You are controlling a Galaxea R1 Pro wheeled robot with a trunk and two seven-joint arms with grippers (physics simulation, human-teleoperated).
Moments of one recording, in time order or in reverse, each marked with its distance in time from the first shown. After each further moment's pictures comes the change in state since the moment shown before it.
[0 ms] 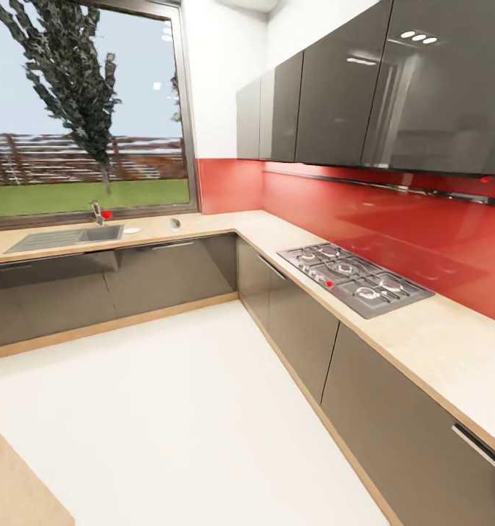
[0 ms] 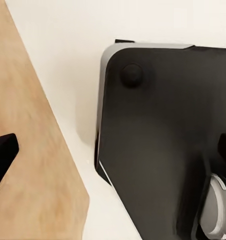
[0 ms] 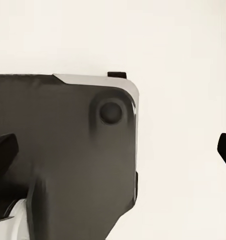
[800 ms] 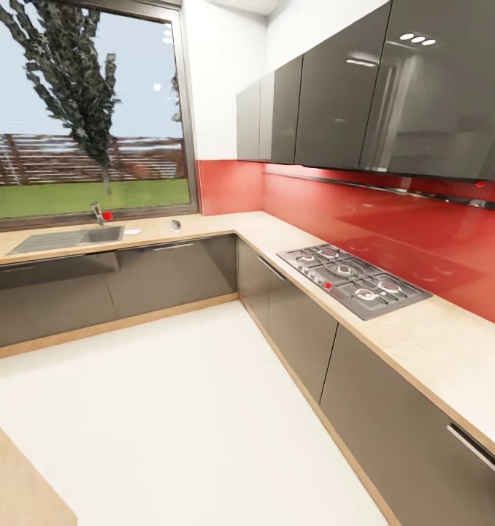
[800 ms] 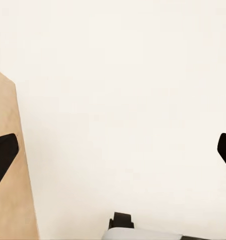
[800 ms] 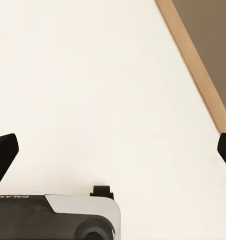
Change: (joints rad) left arm -0.119 0.021 0.012 -0.405 0.049 0.012 0.008; right arm 0.000 -0.036 -0.004 -0.384 0.002 0.000 0.001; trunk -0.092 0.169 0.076
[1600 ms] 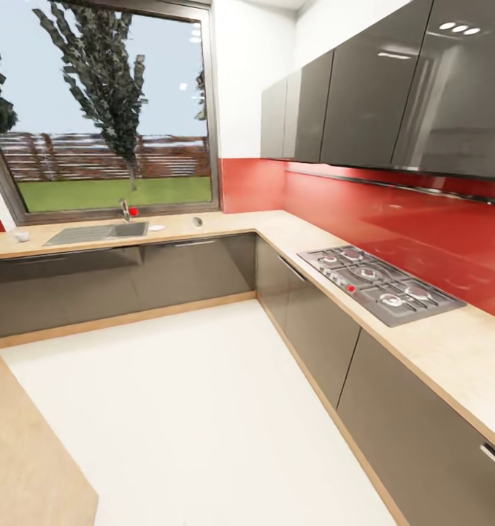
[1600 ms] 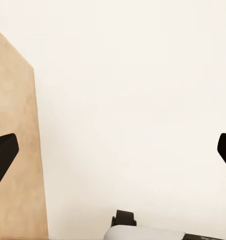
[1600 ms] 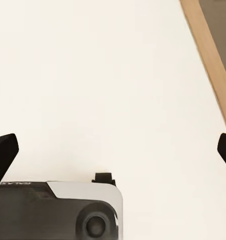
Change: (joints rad) left arm 0.002 0.012 -0.004 0.009 0.012 -0.012 -0.006; right arm 0.000 0.003 -0.001 0.038 -0.006 -0.001 -0.001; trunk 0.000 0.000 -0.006
